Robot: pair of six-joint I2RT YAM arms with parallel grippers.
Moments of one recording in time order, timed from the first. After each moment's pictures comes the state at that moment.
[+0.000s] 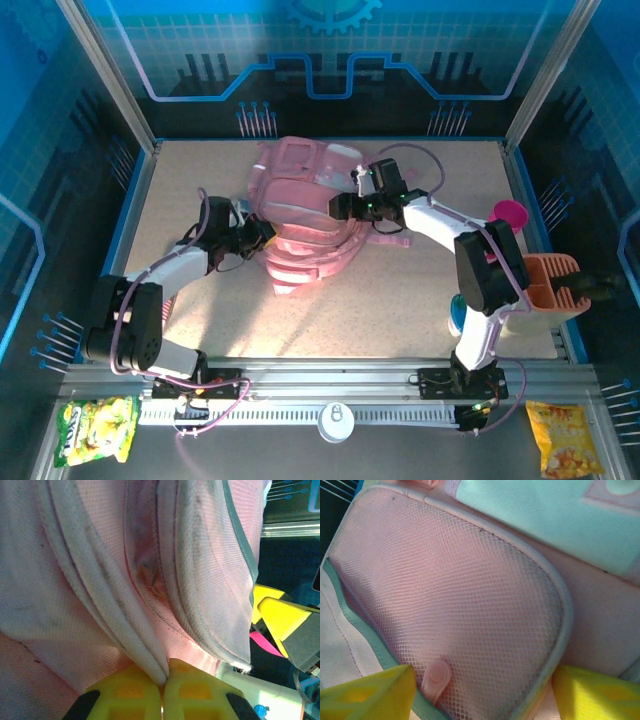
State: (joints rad) left arm -0.14 1.44 0.71 0.03 0.60 -0.96; right arm 0.41 1.86 1.29 -0.22 -0.45 0.39
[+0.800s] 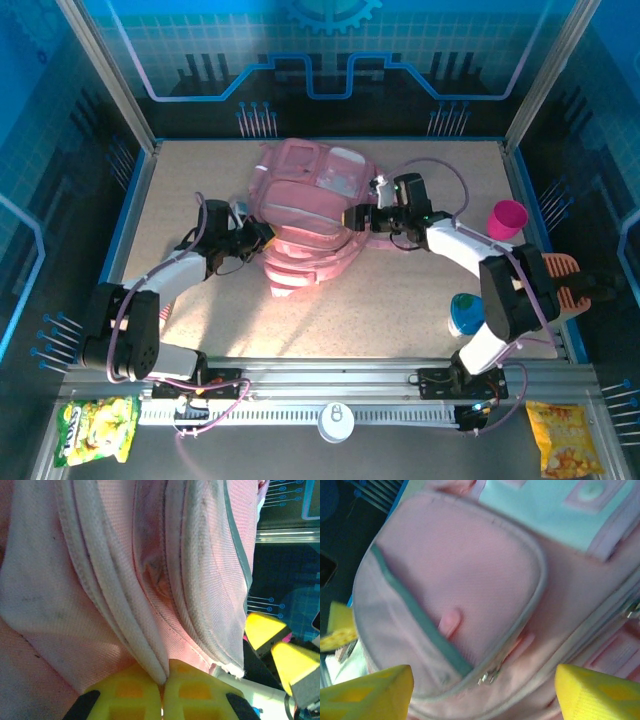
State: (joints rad) left arm -0.14 1.40 0.68 0.04 0.58 -1.00; right arm 0.34 1.66 1.02 -0.04 -0.53 0.38
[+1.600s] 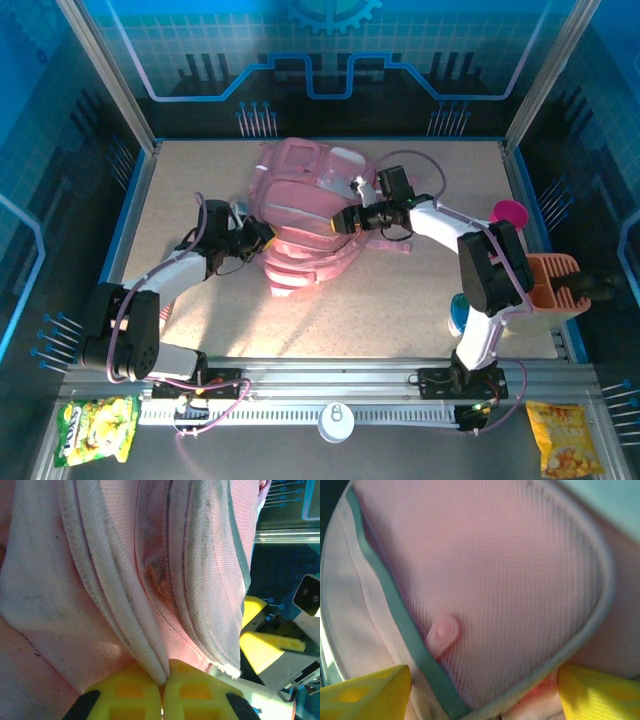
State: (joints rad) left arm -0.14 1.40 0.68 0.04 0.58 -1.01; right arm 0.37 1.83 1.20 -0.27 -0.63 0.13
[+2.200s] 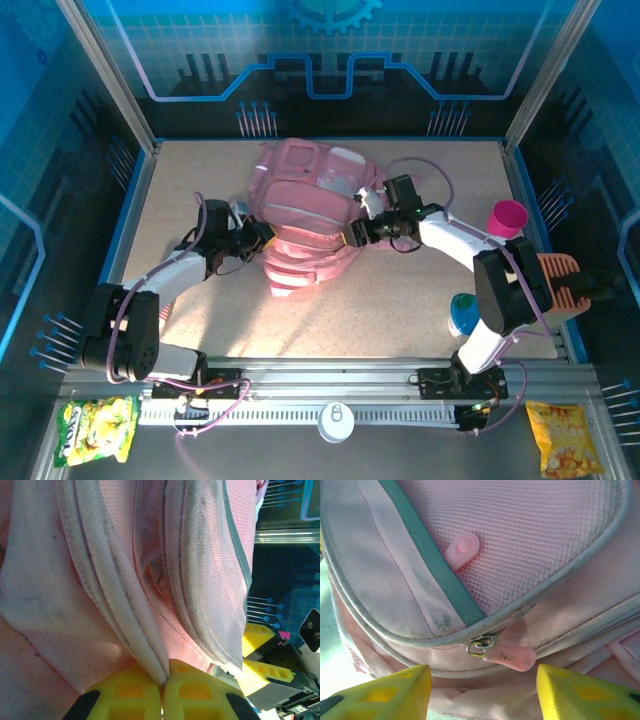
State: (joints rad) left arm -0.14 1.39 0.68 0.04 0.58 -1.01; right arm 0.38 1.69 1.09 -0.31 -0.54 -0.01
